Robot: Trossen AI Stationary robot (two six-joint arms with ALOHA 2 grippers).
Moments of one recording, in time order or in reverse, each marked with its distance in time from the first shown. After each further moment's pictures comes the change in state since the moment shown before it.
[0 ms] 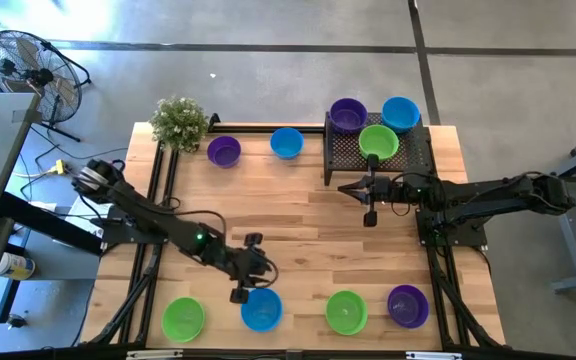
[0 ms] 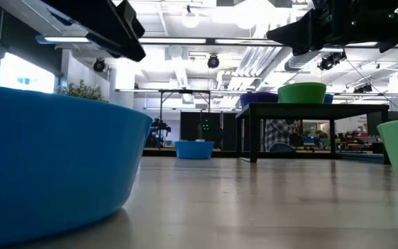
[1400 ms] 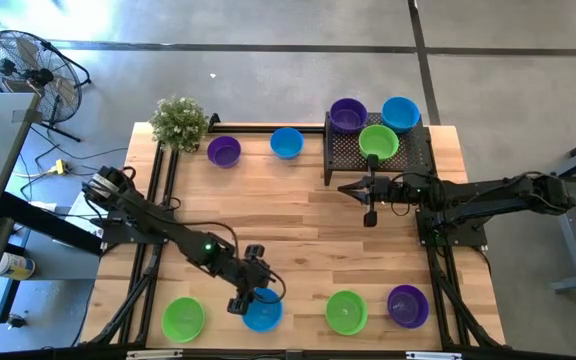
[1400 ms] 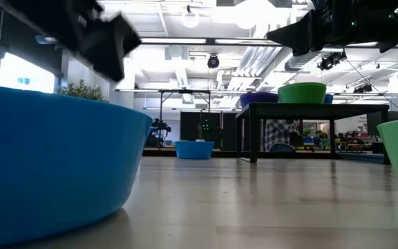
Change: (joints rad) left arm -0.030 0.107 0.109 -0.156 0.098 -0.036; right arm 0.000 0.000 0.000 -0.007 0.000 0.000
